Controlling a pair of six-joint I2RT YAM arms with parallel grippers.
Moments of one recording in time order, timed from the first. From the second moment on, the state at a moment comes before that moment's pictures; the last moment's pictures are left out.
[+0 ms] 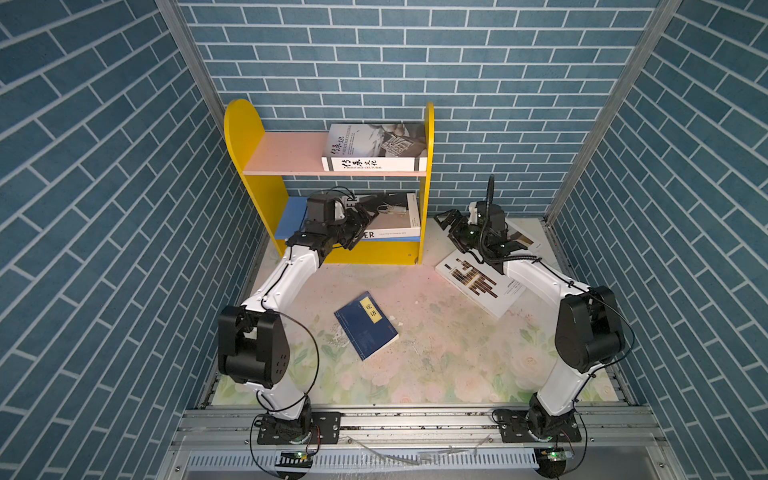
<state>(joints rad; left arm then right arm) -0.16 1.64 1.43 -0.27 0.47 -0.96 0.41 1.78 1.38 0.01 -0.30 0.98</state>
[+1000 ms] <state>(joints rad) 0.11 1.94 1.53 -0.14 0.86 -0.68 0.47 1.78 1.40 -0.10 -0.15 0.89</state>
